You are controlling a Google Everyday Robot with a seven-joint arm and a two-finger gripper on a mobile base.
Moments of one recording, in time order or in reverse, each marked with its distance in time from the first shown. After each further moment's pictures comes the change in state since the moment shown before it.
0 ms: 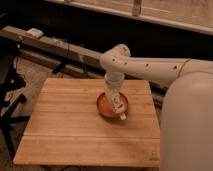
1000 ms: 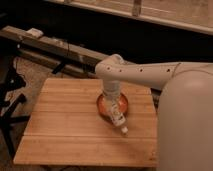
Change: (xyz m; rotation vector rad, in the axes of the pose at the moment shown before) arm 0.036 0.039 0.029 -0.075 0.135 -0.060
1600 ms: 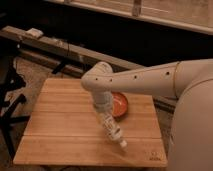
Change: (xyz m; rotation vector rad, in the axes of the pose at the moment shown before) arm 0.043 0.084 -0.016 0.008 0.085 -0.102
